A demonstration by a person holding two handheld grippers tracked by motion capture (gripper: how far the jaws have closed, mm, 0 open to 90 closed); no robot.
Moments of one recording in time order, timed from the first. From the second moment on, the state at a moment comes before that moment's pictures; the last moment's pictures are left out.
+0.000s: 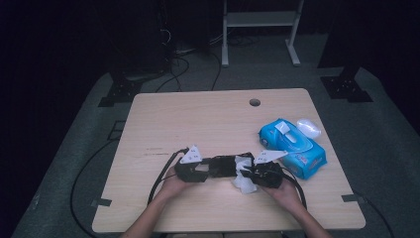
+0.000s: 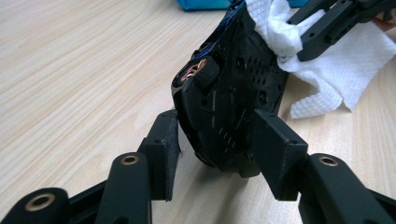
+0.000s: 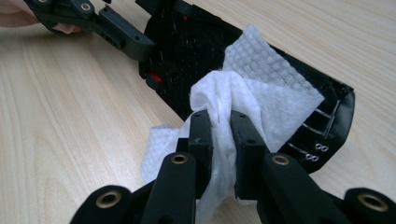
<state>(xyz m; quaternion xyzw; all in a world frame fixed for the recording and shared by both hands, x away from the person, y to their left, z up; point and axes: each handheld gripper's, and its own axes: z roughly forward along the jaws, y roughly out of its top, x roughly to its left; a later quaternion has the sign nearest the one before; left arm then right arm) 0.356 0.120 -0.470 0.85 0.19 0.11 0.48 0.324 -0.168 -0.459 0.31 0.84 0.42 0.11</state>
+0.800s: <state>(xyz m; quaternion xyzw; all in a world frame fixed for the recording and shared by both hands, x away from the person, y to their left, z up) 0.341 0.101 -0.470 0.87 0.12 0.13 0.46 0.303 -0.151 -0.426 0.26 0.84 0.47 0.11</state>
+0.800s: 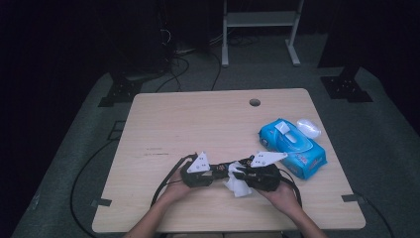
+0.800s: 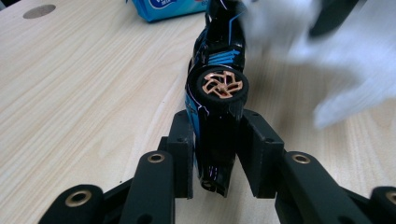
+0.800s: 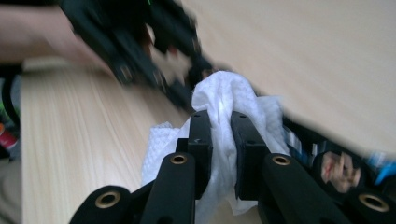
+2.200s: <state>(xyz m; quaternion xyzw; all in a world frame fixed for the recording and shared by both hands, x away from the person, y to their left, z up) 0.345 0.117 -0.470 0.87 0.13 0.15 0.45 0.339 -0.112 -0.431 0.32 0.82 0.47 0.13</state>
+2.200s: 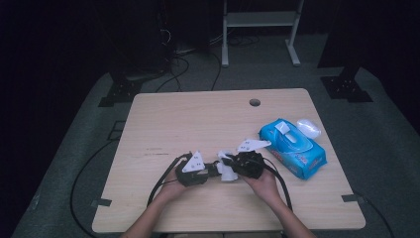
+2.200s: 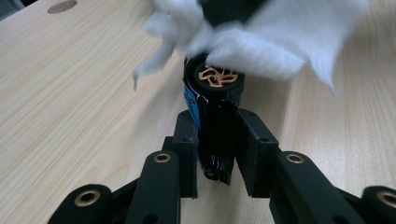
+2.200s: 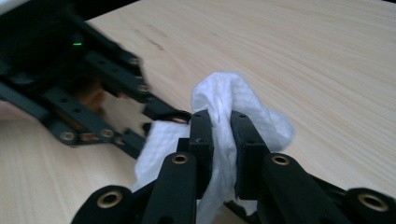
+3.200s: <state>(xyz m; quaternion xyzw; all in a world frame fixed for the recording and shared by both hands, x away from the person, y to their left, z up) 0.346 0.120 -0.470 0.87 0.14 0.15 0.46 0.341 -0.133 -0.430 0.34 0.81 0.45 0.17</state>
